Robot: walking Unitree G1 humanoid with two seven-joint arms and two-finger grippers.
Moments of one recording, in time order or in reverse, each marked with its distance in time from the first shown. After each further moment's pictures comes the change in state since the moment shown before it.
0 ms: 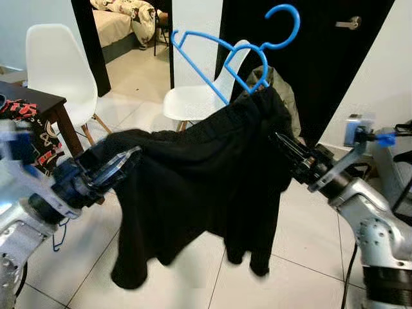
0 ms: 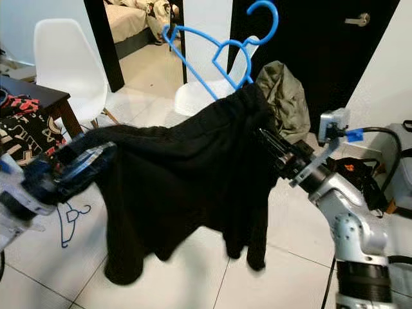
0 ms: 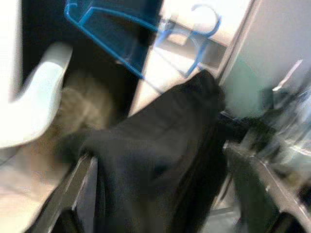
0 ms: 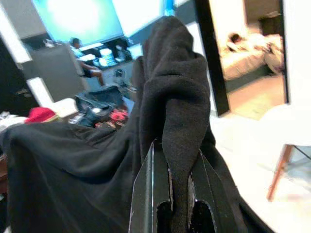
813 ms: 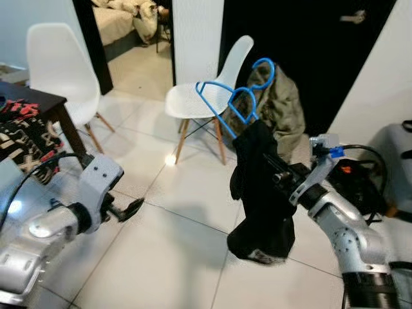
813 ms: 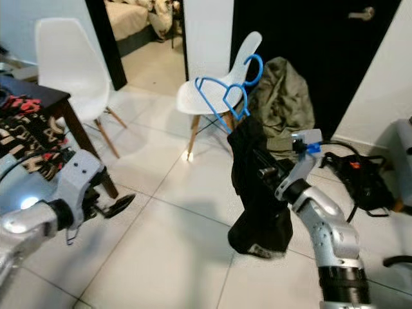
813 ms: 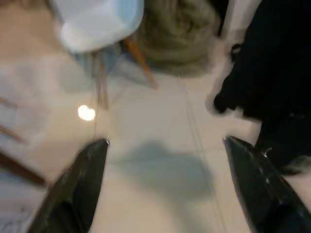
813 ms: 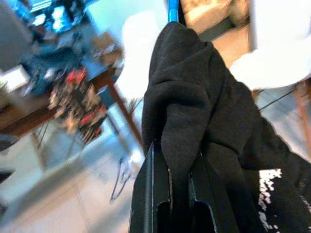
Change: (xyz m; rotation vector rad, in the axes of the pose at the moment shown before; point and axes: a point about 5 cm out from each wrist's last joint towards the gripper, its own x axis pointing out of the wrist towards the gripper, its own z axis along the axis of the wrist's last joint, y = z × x) left arm 0.020 0.017 -0.076 0.259 0.337 0.320; right arm -0.001 -0.002 -0.065 -0.025 0.194 -0.171
